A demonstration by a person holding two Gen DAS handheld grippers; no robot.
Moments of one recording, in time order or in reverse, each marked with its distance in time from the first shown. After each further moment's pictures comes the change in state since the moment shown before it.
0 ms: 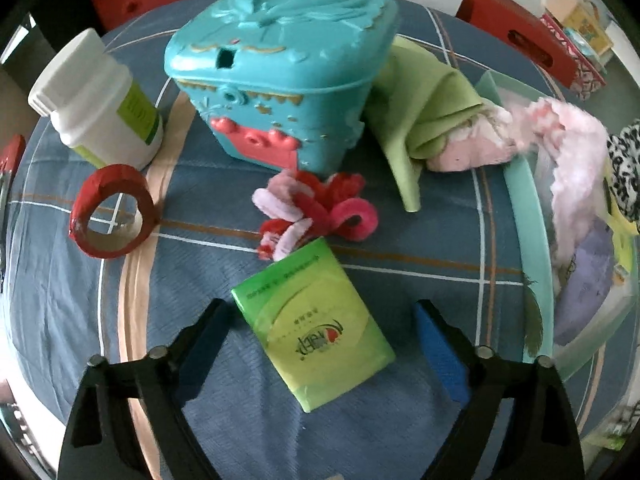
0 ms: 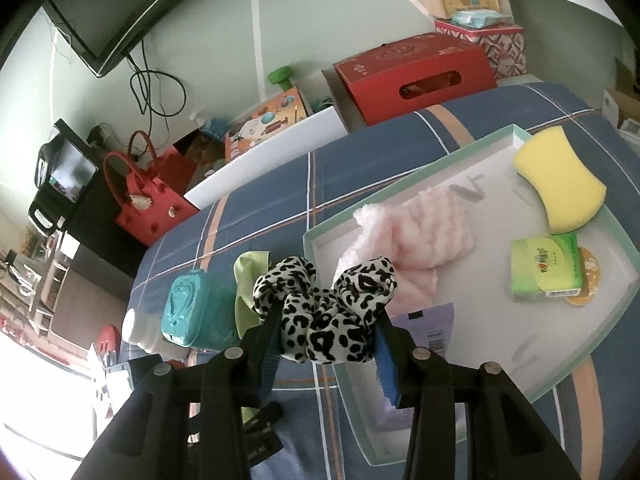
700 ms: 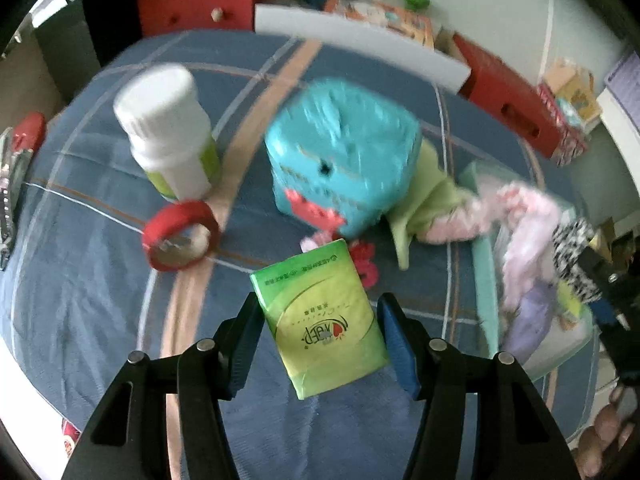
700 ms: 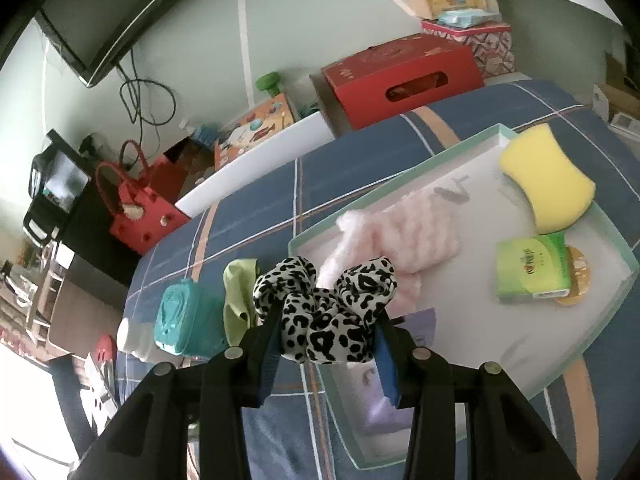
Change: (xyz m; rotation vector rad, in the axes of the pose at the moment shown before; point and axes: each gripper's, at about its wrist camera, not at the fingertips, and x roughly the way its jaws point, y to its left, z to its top) left arm -0.065 0.019 -0.002 -0.132 -0.163 -0.106; right arm -0.003 -0.012 0.003 0.037 -0.019 -0.026
